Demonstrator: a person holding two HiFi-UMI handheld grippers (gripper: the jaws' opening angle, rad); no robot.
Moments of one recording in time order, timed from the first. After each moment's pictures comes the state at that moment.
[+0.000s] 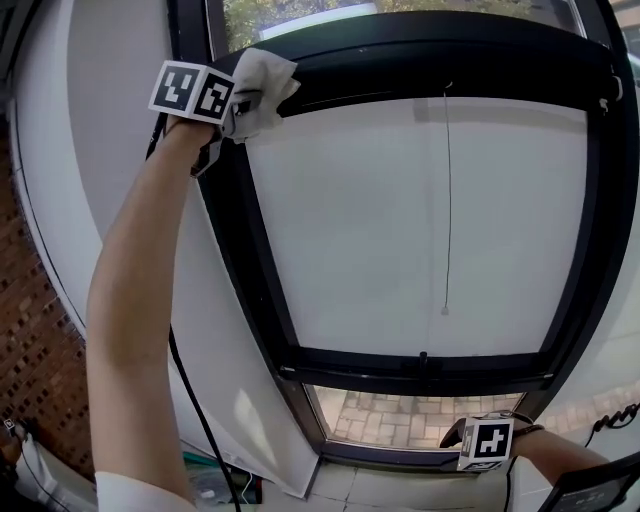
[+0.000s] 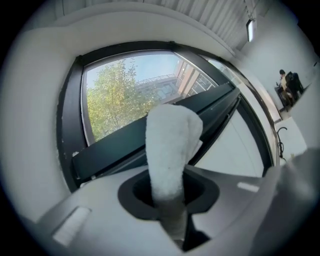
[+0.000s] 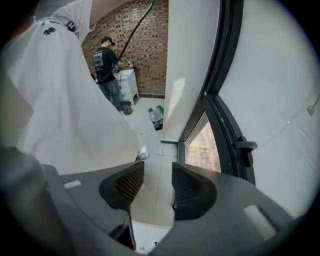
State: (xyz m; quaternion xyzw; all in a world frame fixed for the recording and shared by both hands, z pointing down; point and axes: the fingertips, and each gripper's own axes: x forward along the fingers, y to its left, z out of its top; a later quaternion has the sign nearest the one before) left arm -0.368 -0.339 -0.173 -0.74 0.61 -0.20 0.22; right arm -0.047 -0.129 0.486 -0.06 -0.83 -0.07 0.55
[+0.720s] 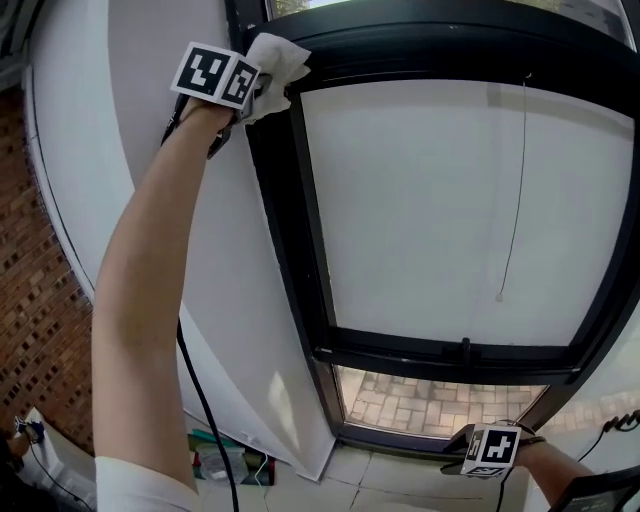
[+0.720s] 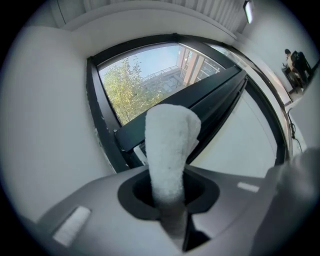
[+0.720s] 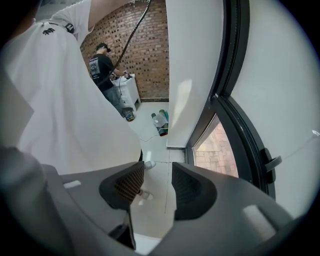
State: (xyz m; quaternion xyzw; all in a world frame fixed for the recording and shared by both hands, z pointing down) left arm -0.487 -0.334 -0.159 -0.68 0.66 -0.23 0.23; right arm -0.122 -0.091 0.506 -0.07 -0.83 -0.02 0.55
